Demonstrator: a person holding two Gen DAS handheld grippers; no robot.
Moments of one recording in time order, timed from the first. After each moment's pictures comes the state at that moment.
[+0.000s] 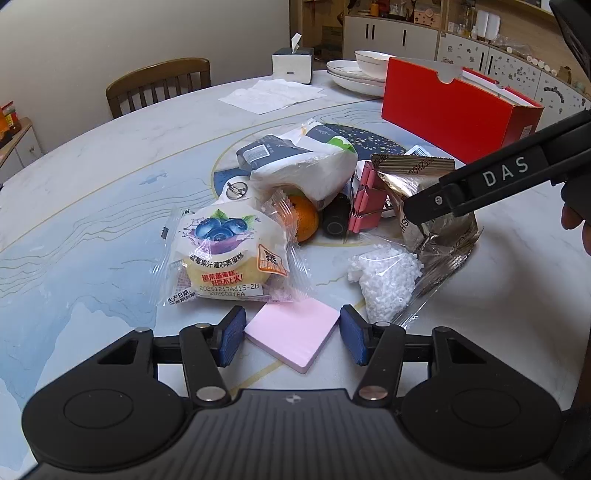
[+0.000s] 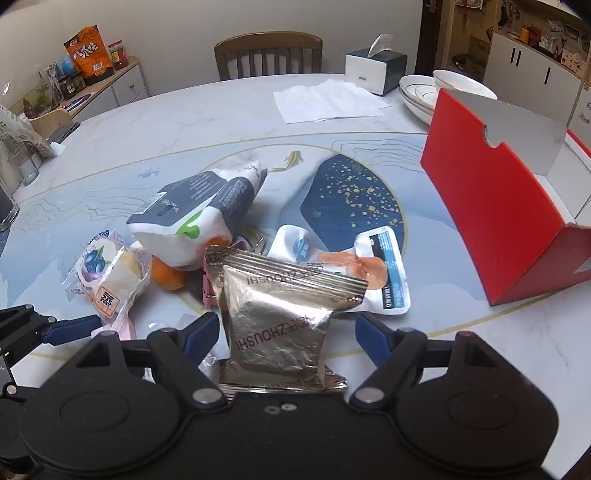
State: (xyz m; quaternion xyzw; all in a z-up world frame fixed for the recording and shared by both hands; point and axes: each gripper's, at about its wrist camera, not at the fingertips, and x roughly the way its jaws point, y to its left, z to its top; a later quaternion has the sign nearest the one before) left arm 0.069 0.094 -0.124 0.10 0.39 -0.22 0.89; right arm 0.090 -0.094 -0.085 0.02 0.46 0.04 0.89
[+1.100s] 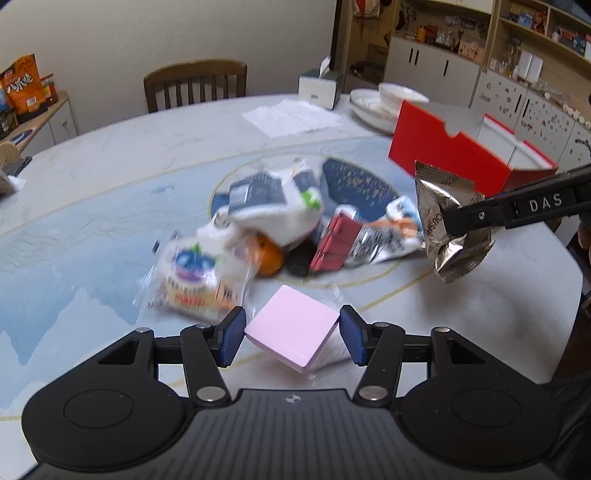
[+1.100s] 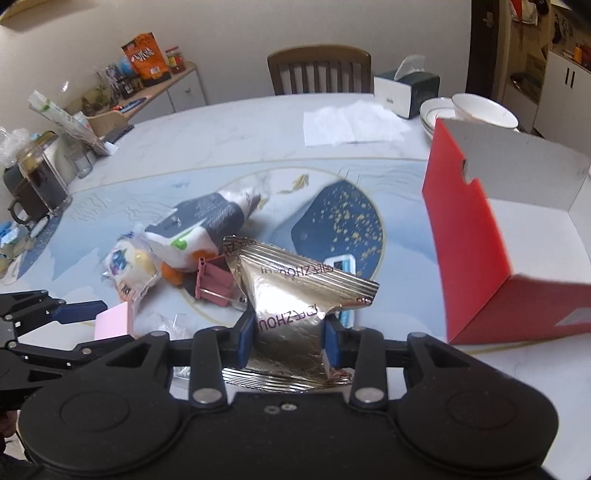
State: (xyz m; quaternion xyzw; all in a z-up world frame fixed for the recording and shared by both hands) left arm 0.049 0.056 -0.076 0.03 0.40 -0.15 0.90; right arm 0.085 -0.176 -0.046 0.02 0.44 0.16 0.88
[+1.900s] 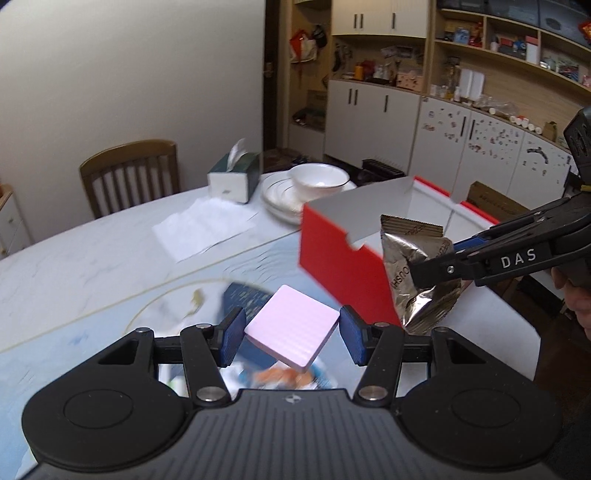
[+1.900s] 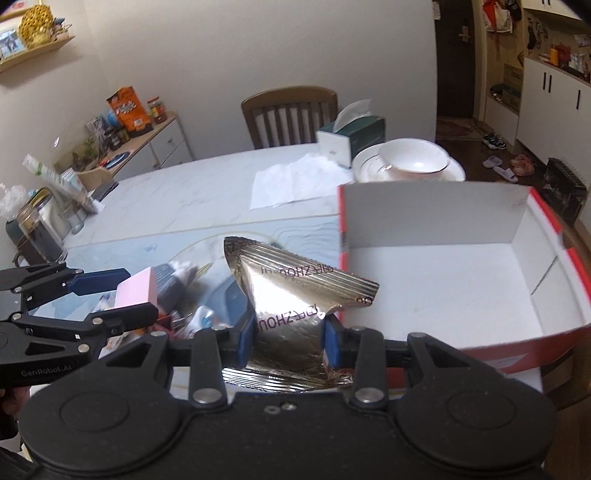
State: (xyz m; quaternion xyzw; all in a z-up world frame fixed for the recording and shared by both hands) left arm 0.102 -0.071 0.000 0.07 0.31 -0.24 0.92; right arm 0.102 -0.286 0.007 0.05 0.40 0.14 0.90
